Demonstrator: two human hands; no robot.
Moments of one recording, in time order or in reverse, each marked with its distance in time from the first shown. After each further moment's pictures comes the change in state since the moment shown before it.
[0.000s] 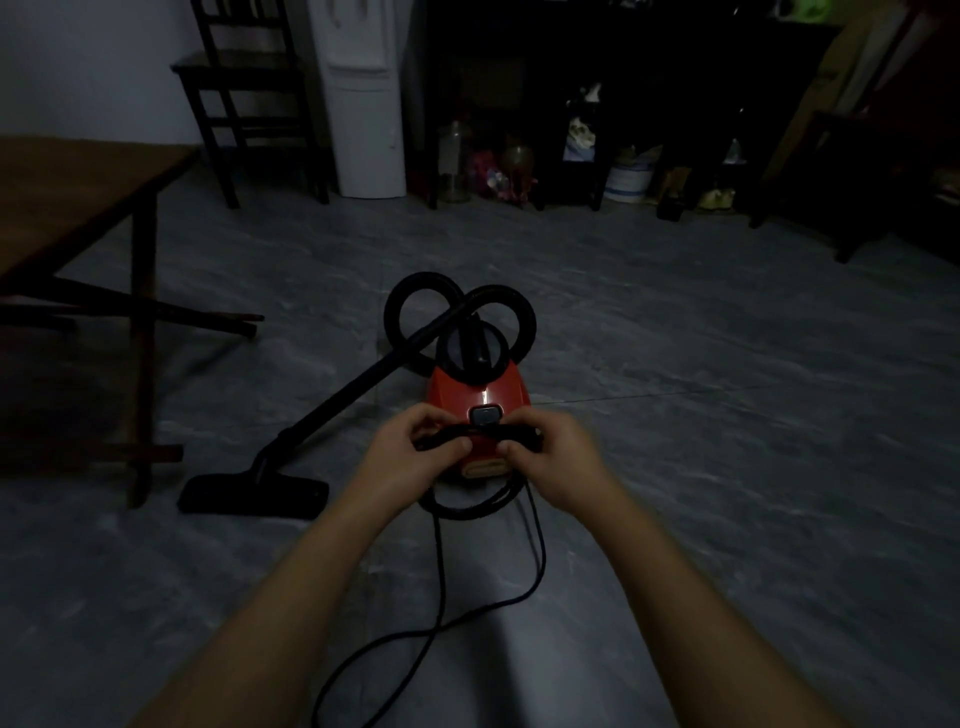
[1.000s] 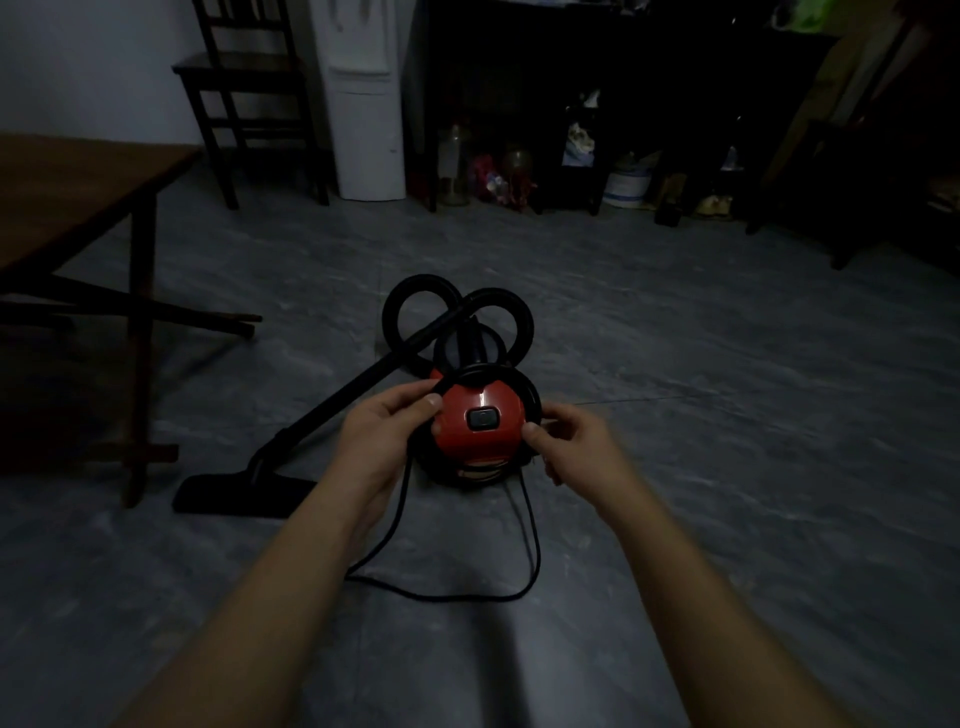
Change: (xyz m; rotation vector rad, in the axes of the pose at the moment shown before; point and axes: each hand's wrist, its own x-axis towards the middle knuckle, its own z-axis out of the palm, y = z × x) left_hand 0.011 0.011 -0.005 -0.535 0.114 -0.106; right_hand -0.006 -0.005 -0.023 0.330 0.074 0.207
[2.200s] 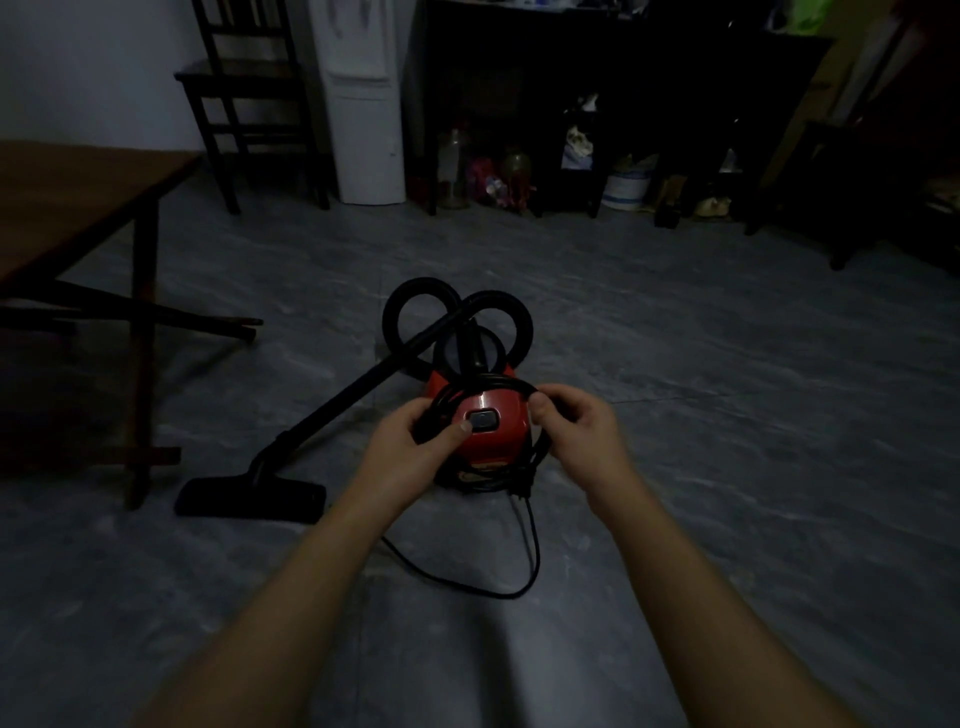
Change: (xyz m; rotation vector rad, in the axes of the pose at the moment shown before) left_hand -0.017 -0.005 0.010 0.505 -0.078 0.149; right_hand 0.005 -0.004 0.003 0.170 0.108 -0.167
